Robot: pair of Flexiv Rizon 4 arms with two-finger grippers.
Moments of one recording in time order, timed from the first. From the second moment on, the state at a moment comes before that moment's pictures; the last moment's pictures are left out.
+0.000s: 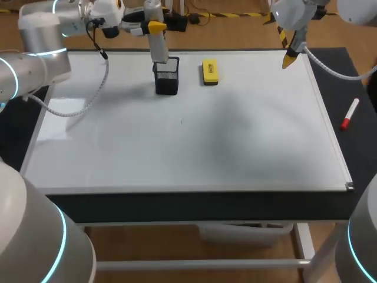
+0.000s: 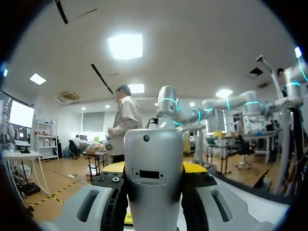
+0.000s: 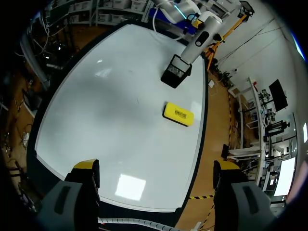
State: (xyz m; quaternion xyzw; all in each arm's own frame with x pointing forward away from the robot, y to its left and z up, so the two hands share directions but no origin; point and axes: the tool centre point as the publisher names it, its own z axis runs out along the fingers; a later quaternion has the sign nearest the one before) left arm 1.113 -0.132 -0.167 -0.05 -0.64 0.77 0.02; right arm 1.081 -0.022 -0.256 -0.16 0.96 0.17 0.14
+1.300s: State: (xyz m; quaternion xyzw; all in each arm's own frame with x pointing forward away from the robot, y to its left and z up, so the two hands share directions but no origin) left arm 1.117 -0.143 -0.200 -0.03 -0.63 0.78 0.02; right arm 1.081 -0.022 -0.256 -0.16 0.96 0.17 0.14
